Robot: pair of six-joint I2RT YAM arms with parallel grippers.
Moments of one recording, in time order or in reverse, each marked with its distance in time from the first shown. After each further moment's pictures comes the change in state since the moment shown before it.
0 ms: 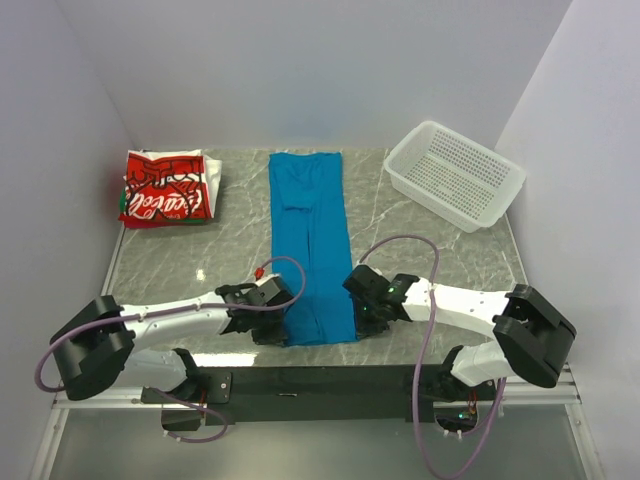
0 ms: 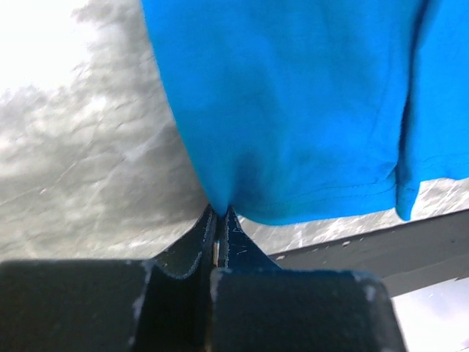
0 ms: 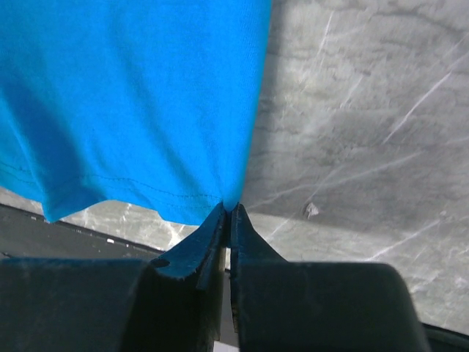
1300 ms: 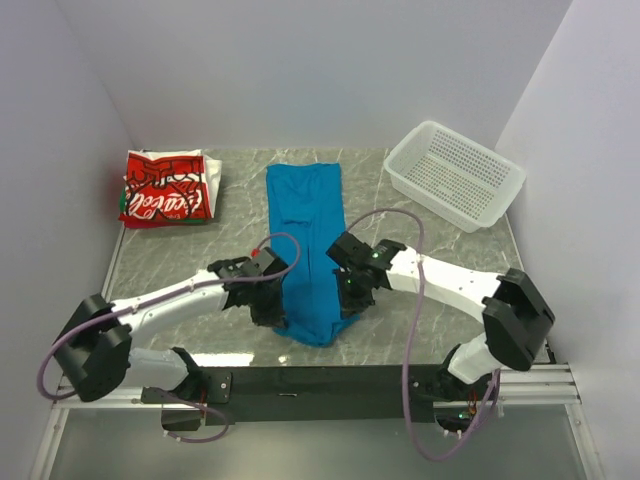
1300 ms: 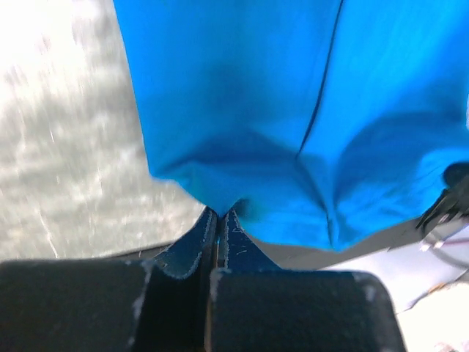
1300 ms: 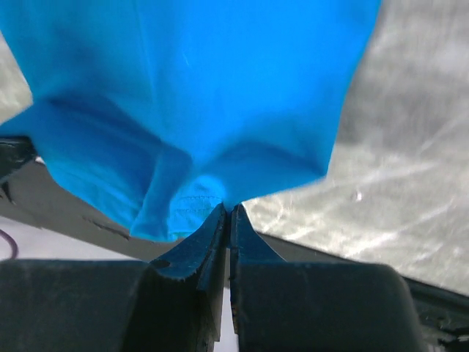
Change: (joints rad) left arm 0.150 -0.011 0.157 -0.175 0.141 0.078; right arm -0.039 0.117 0.344 -0.254 -0.077 -0.066
